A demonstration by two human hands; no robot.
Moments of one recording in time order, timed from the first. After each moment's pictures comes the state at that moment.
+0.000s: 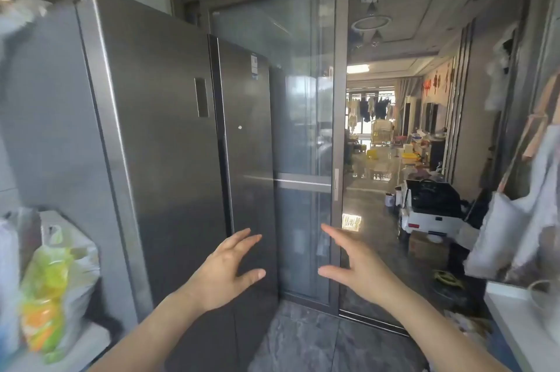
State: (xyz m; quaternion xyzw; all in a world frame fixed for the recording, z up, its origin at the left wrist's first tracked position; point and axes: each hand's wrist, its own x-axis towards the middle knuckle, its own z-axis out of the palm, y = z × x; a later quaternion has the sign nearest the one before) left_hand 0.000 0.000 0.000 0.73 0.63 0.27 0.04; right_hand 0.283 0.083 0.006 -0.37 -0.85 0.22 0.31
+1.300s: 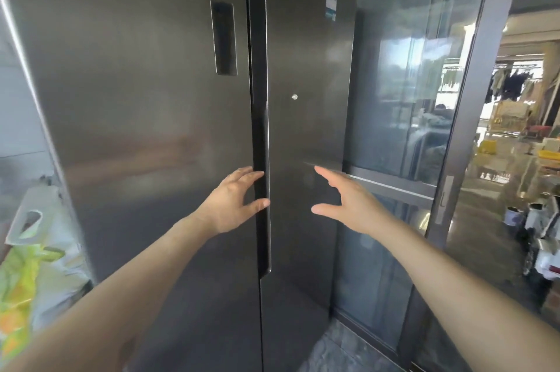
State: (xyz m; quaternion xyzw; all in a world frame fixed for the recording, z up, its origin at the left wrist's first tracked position) left_hand -0.171 0.323 0.026 0.59 0.75 0.29 -0.05; right_hand 0.044 0.488 0.025 -0.22 -0.91 0.22 0.27
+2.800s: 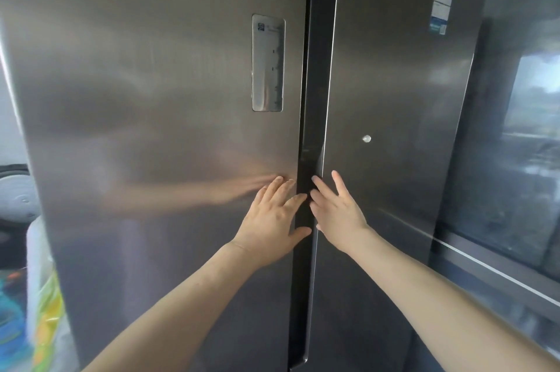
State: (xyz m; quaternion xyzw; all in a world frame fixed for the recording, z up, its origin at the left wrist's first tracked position) left_hand -0.236 0.440 0.056 0.48 0.81 0.15 -0.28; right_hand -0.188 0.614 0.053 -0.08 -0.88 -0.44 0.14
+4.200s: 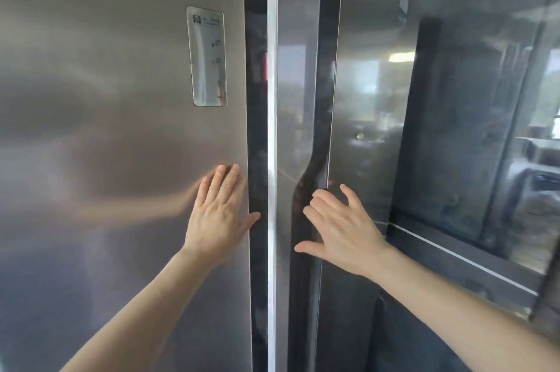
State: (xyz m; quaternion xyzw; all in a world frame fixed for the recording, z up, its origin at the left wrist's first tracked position) left_hand -0.248 0.455 0.037 0.39 0.82 0.11 -0.40; right_hand -0.084 0.648 0.047 -0.04 -0.93 -0.27 0.27
